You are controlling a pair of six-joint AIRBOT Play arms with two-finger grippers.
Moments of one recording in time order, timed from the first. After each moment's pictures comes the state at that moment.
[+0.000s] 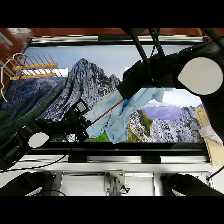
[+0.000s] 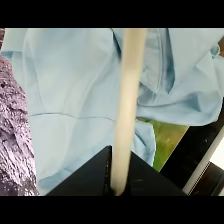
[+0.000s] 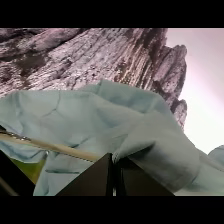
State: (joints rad) left arm -0.65 -0.85 0.72 1.28 -0.66 -1.04; right arm 0.67 -1.19 1.76 -1.56 1.34 1.40
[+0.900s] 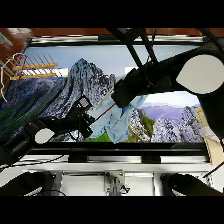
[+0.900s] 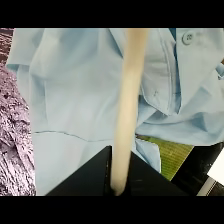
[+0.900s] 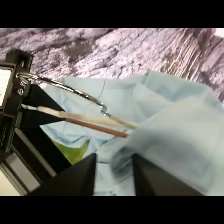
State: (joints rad) left arm -0.65 -0.92 0.74 1.26 -0.59 -1.05; right arm 0.67 -1.21 1.76 -1.43 1.42 1.40
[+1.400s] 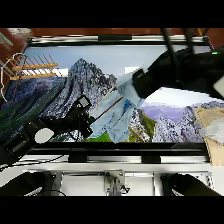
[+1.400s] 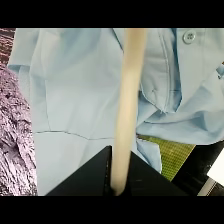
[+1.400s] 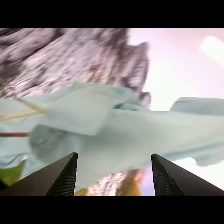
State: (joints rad) left arm -0.65 -0.92 0.75 1.26 -0.59 -1.05; right arm 0.65 -1.07 1.76 -1.75 1.40 1.51
